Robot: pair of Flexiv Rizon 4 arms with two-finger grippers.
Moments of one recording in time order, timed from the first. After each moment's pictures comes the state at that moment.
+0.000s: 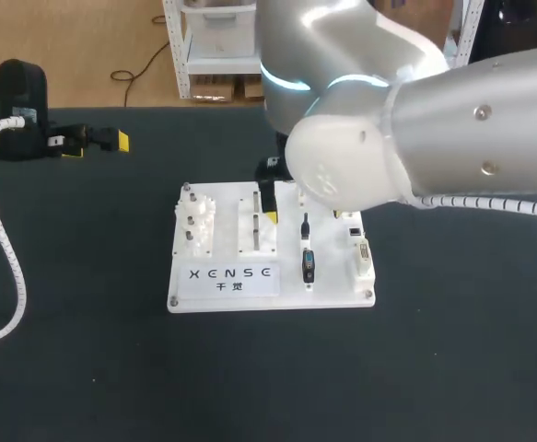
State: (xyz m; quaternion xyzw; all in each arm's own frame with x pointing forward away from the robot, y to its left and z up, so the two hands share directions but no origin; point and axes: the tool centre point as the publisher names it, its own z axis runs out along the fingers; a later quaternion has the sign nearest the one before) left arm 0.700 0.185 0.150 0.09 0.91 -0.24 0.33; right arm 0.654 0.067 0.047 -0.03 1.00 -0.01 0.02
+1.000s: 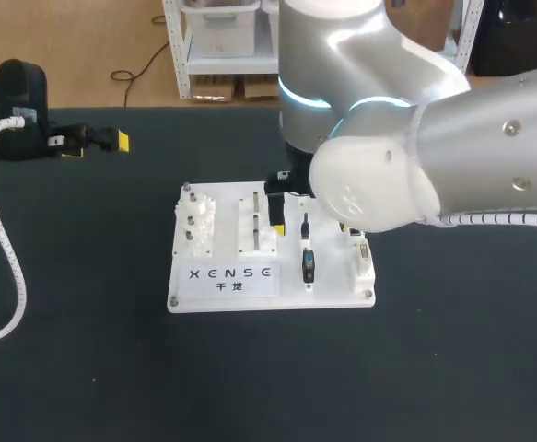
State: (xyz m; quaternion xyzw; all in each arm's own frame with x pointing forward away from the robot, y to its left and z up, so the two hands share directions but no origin) left arm 0.700 0.185 0.150 0.09 0.91 -0.24 0.33; right arm 0.640 0.057 0.037 -0.04 1.00 0.01 0.02
